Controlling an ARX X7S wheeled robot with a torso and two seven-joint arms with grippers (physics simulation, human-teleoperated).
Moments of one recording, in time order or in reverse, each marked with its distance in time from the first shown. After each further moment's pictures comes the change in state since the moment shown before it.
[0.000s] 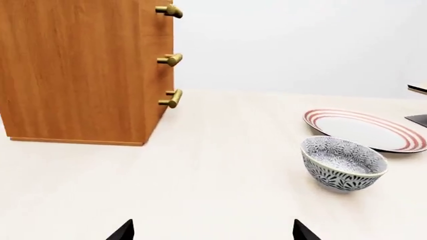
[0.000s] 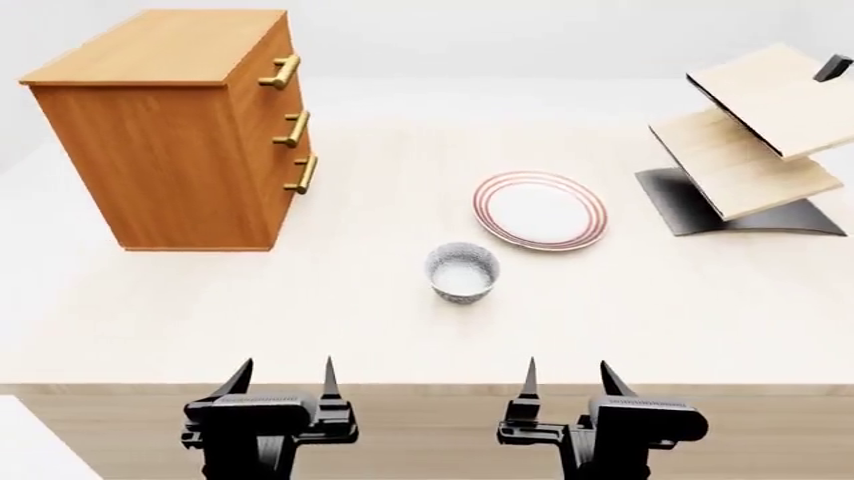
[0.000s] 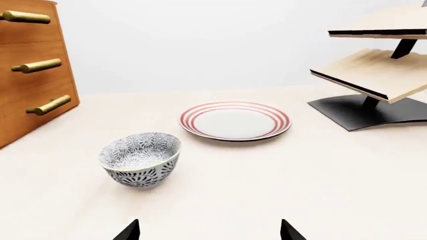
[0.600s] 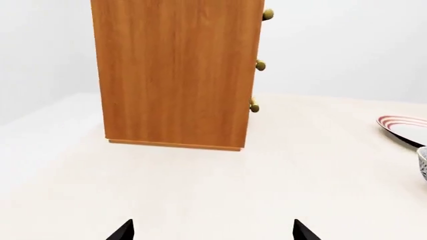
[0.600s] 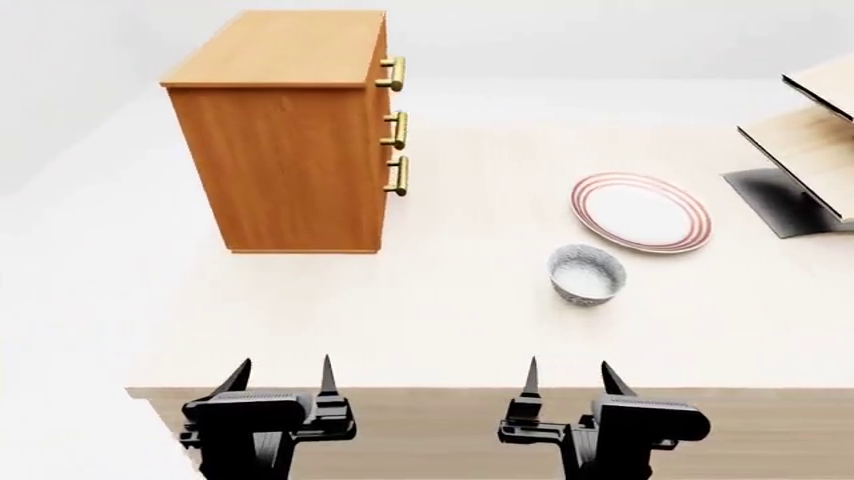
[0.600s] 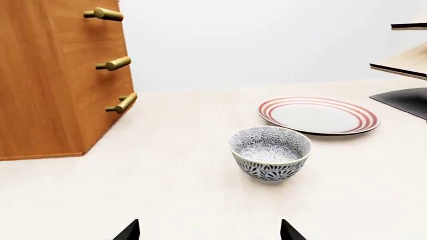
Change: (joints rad) left arm -0.008 -0.024 0.020 0.003 -0.048 -0.011 -0.031; right arm 0.003 0.025 -0.027 -0.004 0.041 0.002 0.031
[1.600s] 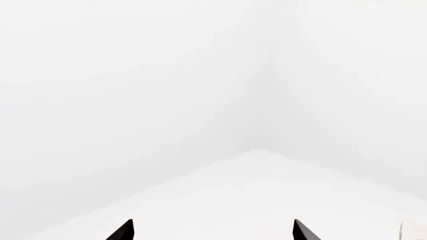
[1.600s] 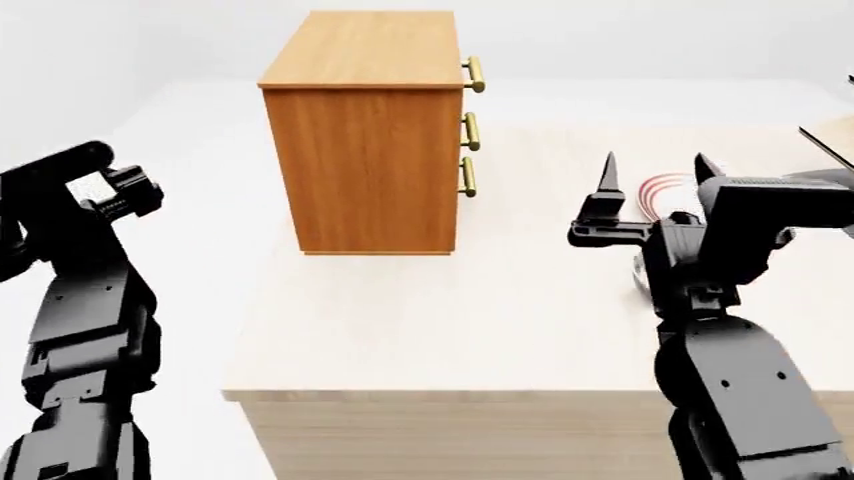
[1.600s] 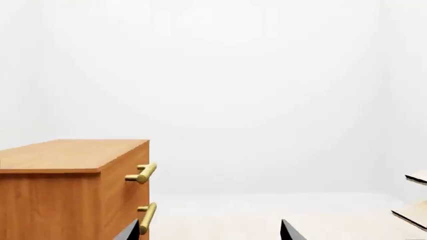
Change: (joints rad) left arm -0.947 -0.186 -0.211 -0.895 0.071 0.075 -0.292; right arm 0.508 0.198 0.065 -0.246 0.150 0.414 0.026
